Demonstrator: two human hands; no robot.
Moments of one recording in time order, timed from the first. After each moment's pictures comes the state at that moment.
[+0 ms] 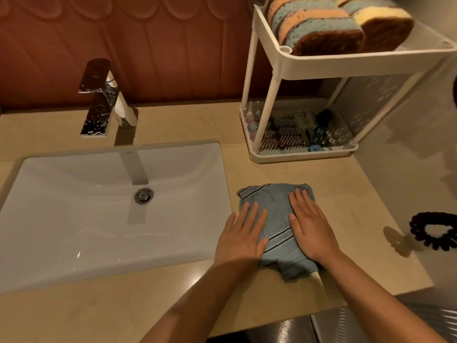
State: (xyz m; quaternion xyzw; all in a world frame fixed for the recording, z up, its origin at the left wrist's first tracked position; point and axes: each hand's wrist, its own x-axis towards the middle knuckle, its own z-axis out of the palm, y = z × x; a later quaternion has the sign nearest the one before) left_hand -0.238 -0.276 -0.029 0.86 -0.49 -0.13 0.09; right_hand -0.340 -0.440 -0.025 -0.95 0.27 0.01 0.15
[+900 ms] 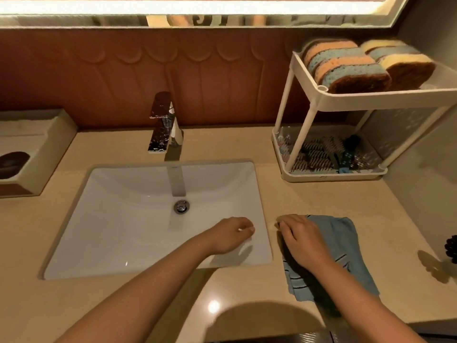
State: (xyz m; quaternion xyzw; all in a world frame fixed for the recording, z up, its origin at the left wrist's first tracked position) left_hand -0.152 -0.205 0.047 0.79 -0.40 -0.39 0.24; right_hand -0.283 -0.356 0.023 -0.95 0.23 -0.05 0.22
